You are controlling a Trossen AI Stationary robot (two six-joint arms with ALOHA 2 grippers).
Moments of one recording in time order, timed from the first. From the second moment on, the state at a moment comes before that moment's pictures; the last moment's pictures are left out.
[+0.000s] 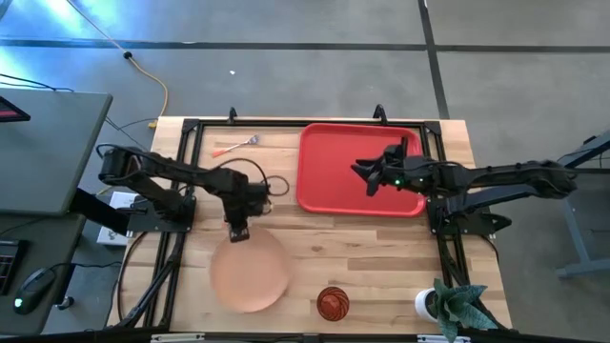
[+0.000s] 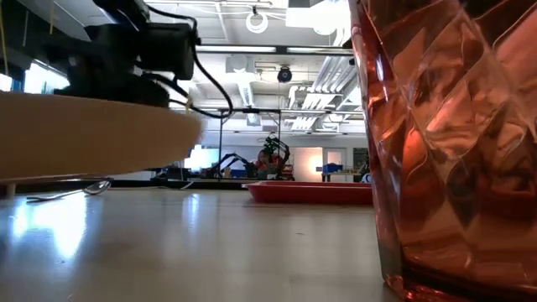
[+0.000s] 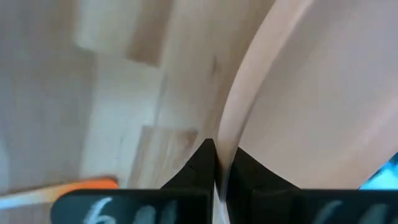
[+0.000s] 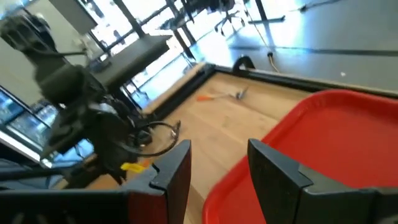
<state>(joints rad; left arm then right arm) 0.05 1.49 0.82 -0.87 0.43 -0.29 -0.04 0.92 0.60 0.09 0.38 0.62</state>
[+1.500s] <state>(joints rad) 0.41 2.19 1.73 -0.47 0.10 -0.72 0.09 0.82 0.90 -0.32 0.61 0.57</state>
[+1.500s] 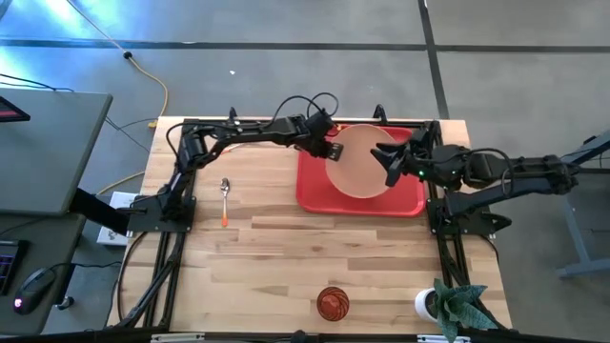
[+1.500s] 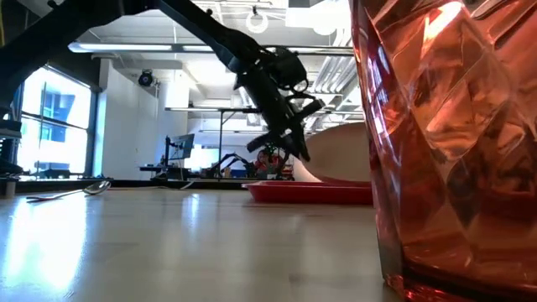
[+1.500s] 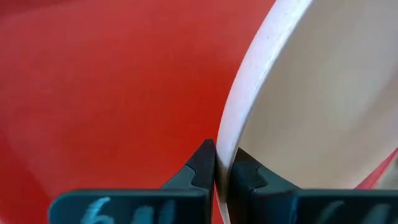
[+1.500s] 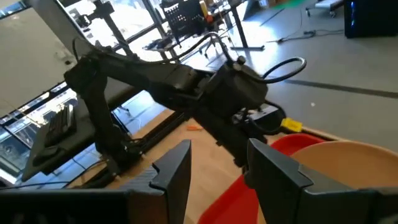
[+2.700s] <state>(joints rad) 0.41 2.17 1.73 -0.49 0.12 -0.54 0.26 0.82 0.90 -0.33 0.79 0.58</state>
